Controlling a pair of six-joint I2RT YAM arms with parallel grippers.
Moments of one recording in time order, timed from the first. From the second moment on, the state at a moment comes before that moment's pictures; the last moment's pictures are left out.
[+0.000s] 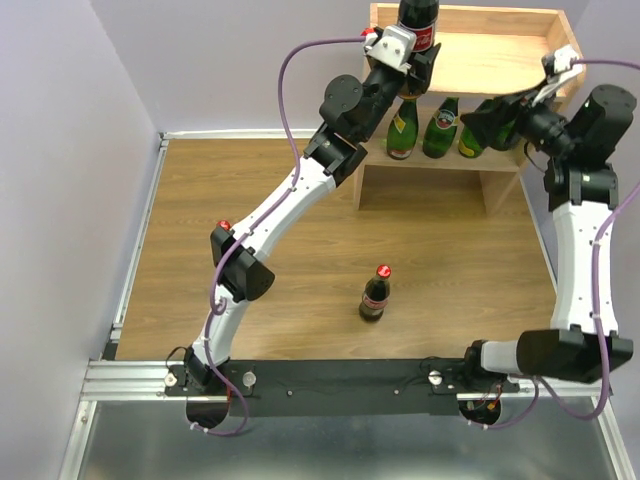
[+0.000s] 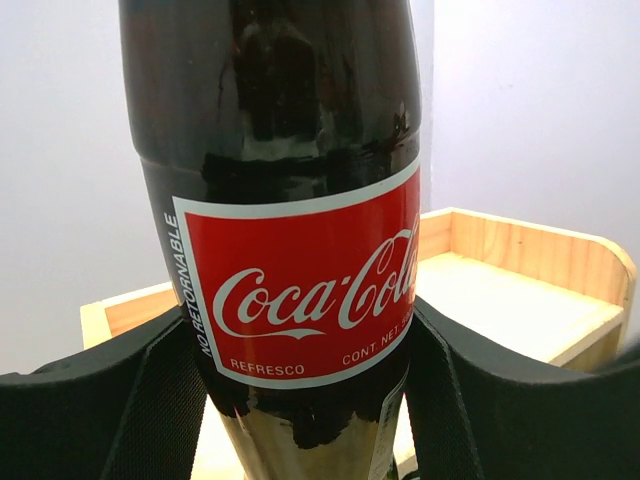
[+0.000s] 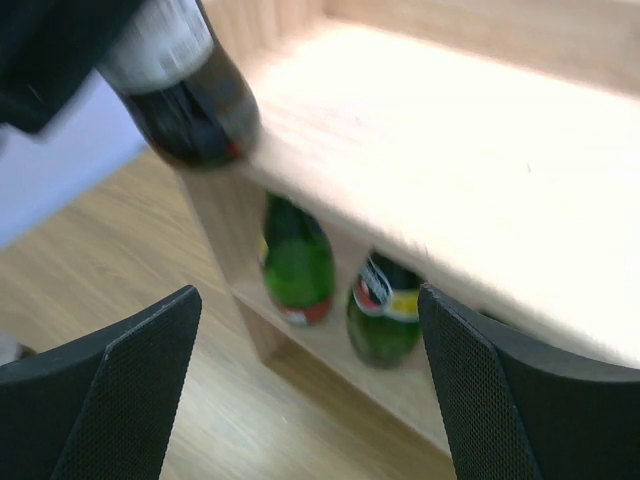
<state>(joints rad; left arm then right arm) -0.78 2.18 2.48 0.30 -0.10 0.12 -0.17 1.31 1.58 -0.30 -0.76 -0.01</state>
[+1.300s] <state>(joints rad) -0.77 2.22 2.49 0.39 -0.11 0.12 0.08 1.89 2.42 0.15 -0.99 0.57</state>
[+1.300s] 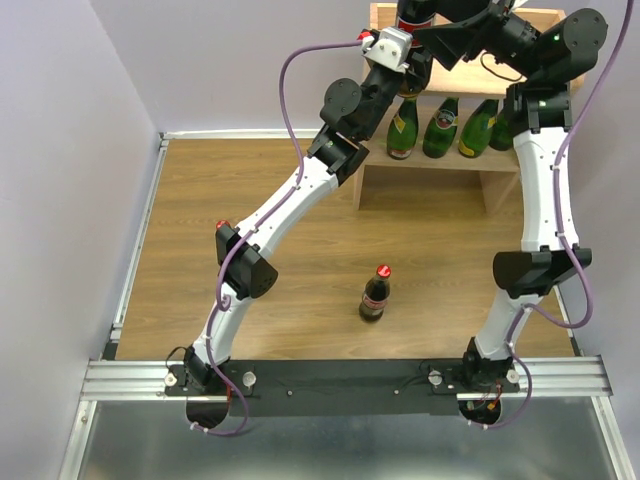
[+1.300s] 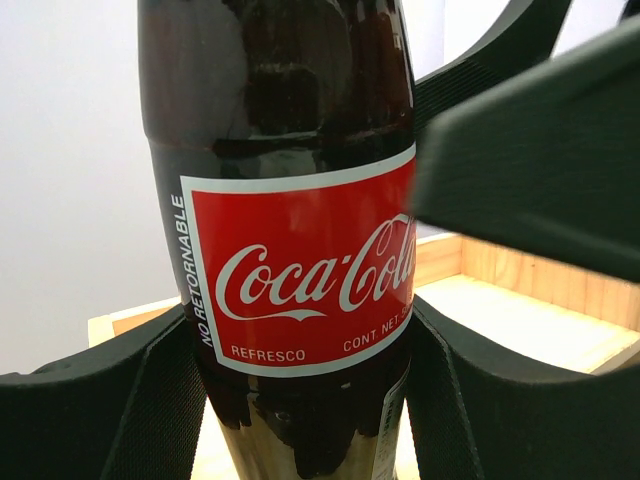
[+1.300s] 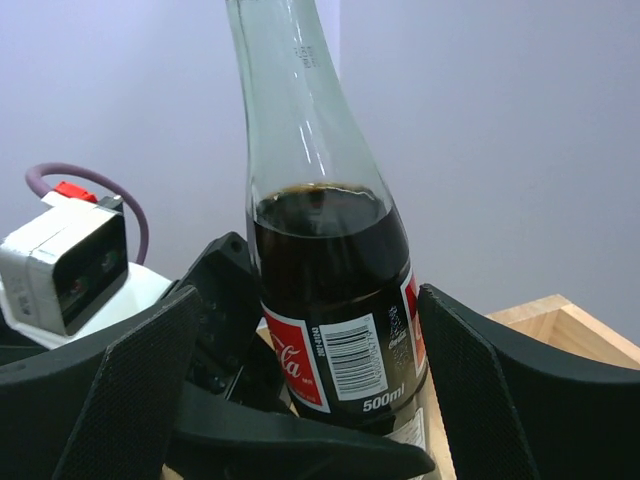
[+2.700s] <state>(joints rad) -0.76 2.24 2.49 0.43 -0.09 0.11 0.15 1.98 2.53 0.03 -0.80 0.32</state>
